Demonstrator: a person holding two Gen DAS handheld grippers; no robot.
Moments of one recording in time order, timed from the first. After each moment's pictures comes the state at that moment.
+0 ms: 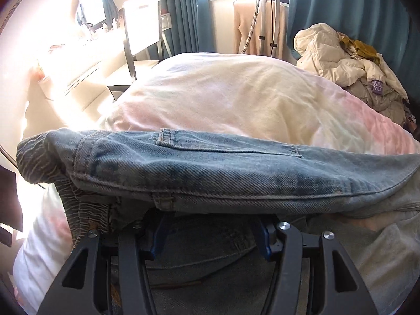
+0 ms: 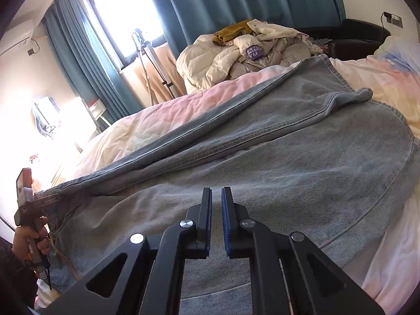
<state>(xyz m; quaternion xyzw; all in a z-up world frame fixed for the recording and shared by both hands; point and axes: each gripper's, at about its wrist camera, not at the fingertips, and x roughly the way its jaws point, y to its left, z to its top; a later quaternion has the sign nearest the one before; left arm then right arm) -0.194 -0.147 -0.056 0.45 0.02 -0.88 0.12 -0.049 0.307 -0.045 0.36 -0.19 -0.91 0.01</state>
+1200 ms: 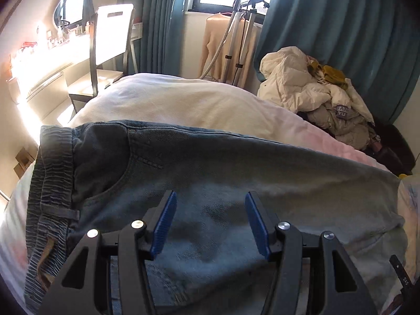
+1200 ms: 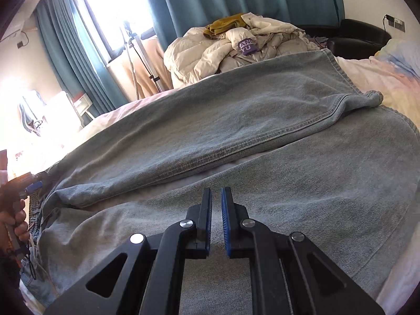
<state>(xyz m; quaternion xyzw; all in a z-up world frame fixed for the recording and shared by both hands) -0.212 -0.138 -0.035 0.40 0.12 -0.91 -0.01 -0.099 0.321 -0.068 0.37 -0.17 -0.91 -0.01</state>
